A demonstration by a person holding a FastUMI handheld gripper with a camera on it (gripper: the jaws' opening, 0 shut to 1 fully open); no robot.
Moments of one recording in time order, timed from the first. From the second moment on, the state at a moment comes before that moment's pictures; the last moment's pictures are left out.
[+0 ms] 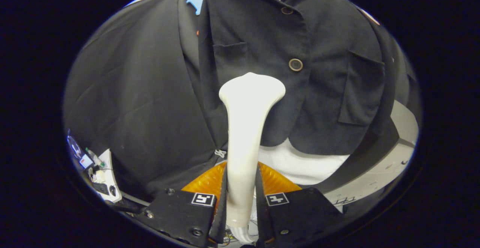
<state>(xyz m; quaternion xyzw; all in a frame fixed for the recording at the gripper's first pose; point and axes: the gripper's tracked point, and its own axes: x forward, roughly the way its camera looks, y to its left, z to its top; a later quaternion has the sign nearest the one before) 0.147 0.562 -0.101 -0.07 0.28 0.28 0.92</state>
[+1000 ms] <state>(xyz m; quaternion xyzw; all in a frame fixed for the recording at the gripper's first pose) 0.063 0.135 -0.011 0.04 0.19 0.14 0.97</state>
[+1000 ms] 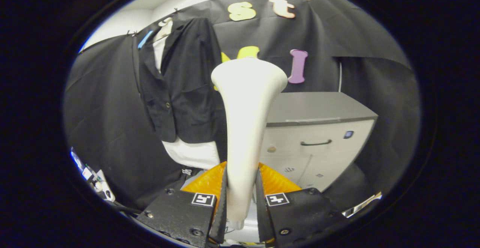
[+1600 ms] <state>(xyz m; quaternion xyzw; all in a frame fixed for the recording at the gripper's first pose) -0.026 -0.038 -0.082 0.06 0.22 0.08 0.97</state>
